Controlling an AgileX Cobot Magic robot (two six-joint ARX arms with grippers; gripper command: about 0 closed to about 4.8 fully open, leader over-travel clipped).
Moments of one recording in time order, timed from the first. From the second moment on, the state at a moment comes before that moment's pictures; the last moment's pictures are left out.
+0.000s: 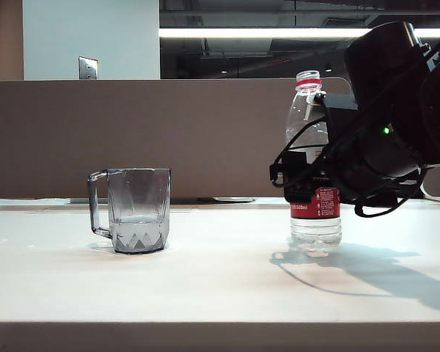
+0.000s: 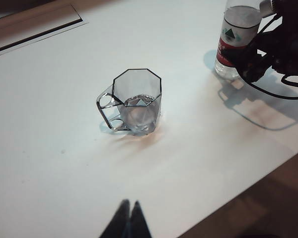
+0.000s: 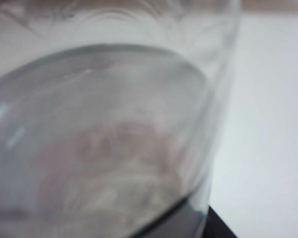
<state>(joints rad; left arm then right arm) -0.49 0.56 0.99 -0.95 0.02 0.07 0.50 1.72 0.58 0.81 0.33 0.15</state>
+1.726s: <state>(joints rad) -0.49 0.57 0.98 -0.87 0.07 0.07 0.52 0.92 0.58 -0.05 0.22 0.18</state>
